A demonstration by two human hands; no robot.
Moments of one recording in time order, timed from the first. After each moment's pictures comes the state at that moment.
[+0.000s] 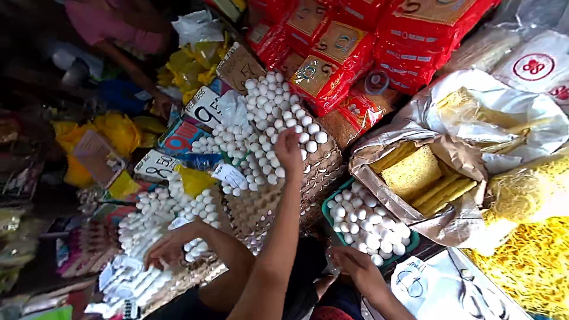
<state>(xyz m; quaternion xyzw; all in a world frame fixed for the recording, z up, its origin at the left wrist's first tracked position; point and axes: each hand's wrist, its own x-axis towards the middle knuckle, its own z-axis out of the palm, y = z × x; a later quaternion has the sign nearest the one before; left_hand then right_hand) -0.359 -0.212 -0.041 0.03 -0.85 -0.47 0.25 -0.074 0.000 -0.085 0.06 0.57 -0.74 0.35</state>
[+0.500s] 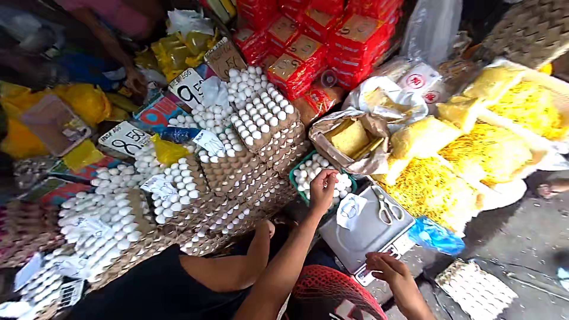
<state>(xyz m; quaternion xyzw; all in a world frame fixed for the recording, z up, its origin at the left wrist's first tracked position) -0.020 -0.017 -0.061 -0.07 -0.79 -0.60 0.09 0.211 0.193 -0.064 0.21 0.61 -0.73 0.22</state>
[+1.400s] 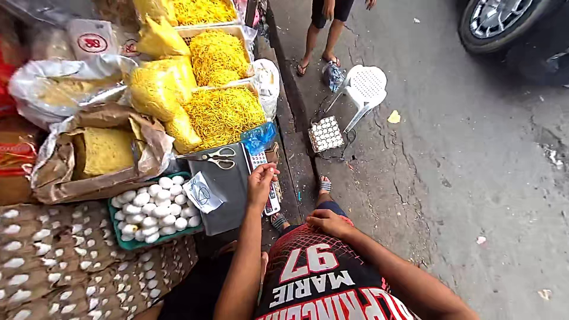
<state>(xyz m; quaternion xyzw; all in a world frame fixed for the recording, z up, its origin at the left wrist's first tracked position) 0.188 0.145 -0.130 -0.30 -0.66 -0.54 -0.41 0.464 0.166 -0.110 0.43 0.52 -0.73 0.09</state>
